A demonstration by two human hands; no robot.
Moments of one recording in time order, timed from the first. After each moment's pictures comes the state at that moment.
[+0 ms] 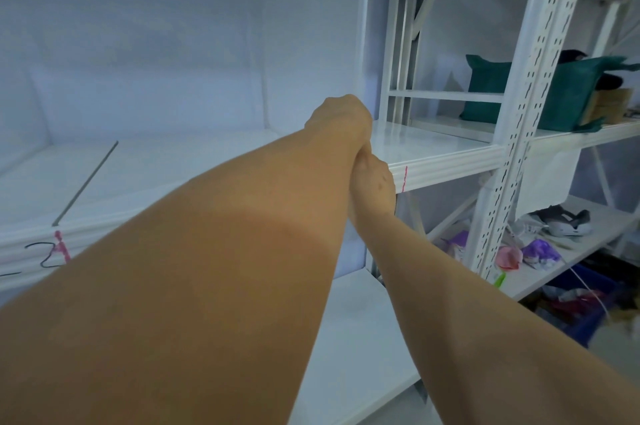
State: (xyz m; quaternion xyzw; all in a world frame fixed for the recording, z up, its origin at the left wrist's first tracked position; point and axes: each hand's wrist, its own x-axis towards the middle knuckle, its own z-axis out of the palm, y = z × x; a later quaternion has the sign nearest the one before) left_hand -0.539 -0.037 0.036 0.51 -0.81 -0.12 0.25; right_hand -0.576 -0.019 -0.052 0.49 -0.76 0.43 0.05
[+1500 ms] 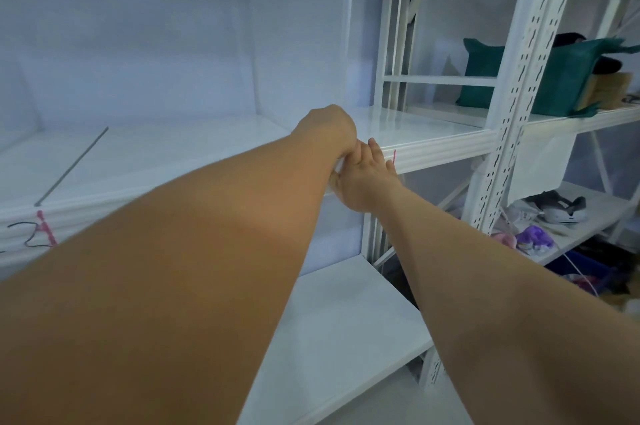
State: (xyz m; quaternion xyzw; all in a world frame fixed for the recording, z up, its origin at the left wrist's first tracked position) left_hand -0.546 -0.040 0.008 0.54 -0.82 -0.07 0.18; right_hand -0.607 -0.005 -0.062 0.59 -0.79 0.18 0.01
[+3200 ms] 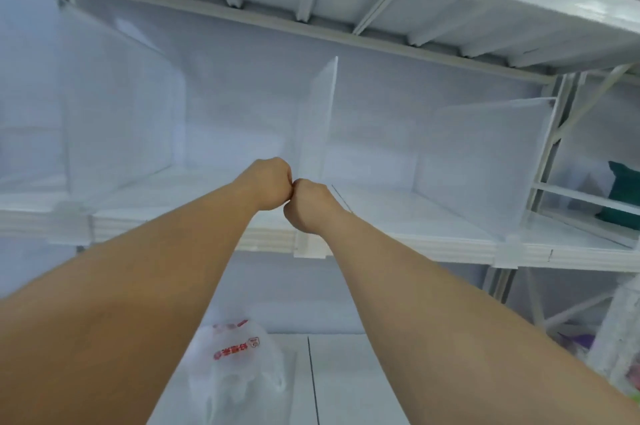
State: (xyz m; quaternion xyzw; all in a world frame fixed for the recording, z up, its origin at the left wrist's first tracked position) left_hand -0.078 0.073 0.055 0.62 -0.73 -0.04 0.28; right_hand -0.177 0.081 0.040 0.76 -0.60 0.21 -0.06
